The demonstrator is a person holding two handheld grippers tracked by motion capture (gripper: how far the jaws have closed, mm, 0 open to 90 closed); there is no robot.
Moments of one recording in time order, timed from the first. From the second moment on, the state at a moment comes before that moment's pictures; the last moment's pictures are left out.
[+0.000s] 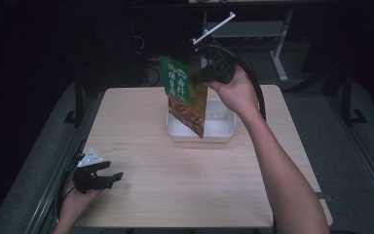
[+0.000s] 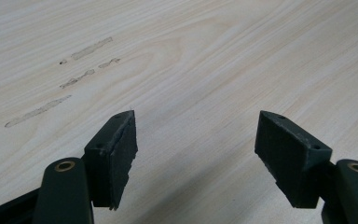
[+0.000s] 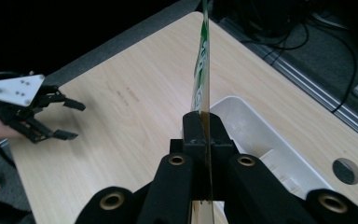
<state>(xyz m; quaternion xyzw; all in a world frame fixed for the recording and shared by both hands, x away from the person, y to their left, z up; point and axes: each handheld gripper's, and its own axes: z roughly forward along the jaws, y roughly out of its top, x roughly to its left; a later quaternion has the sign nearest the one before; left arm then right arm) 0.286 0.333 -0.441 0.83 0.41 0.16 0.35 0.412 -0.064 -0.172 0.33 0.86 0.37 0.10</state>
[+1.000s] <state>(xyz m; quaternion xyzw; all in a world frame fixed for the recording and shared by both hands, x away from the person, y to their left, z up) 0.286 0.333 -0.441 0.83 0.40 0.16 0.36 0.444 -0.055 -0.191 0.37 0.85 0.36 0.12</state>
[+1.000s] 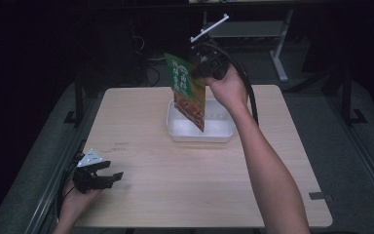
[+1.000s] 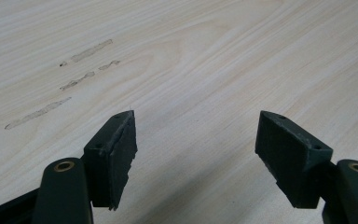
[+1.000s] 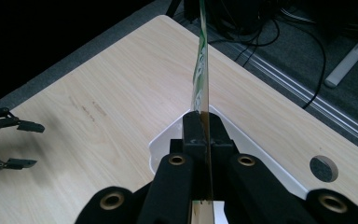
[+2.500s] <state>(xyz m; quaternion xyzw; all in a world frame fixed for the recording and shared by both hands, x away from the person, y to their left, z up) 0.285 0.333 -0.439 0.82 0.40 0.16 0.36 0.465 -0.030 -0.228 0.38 0.85 0.35 0.14</state>
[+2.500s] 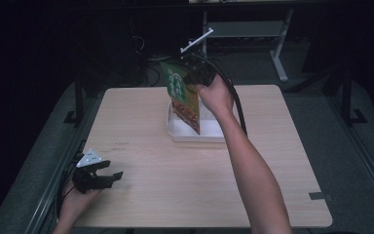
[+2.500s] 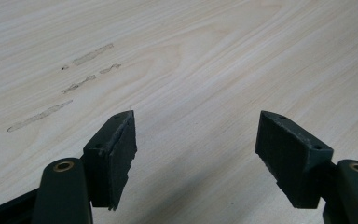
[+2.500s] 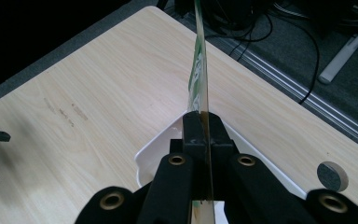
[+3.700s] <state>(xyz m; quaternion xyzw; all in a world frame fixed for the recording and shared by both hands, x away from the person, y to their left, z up) 0.286 0.333 -0.439 0.82 0.40 0.16 0.36 0.476 -0.027 -0.260 0.39 0.85 0.34 0.12</state>
